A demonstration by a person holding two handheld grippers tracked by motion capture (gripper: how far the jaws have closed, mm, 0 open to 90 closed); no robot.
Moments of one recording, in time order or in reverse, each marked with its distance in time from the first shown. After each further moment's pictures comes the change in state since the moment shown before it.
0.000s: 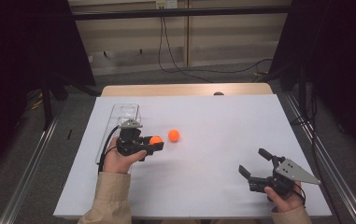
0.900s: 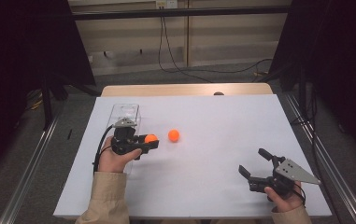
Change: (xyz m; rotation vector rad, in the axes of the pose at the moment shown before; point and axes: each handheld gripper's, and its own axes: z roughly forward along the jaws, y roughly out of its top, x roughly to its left) left arm 0.008 -0.001 -0.010 -0.015 0.029 -0.010; right arm 0.000 0.000 0.000 -0.001 0.002 0.000
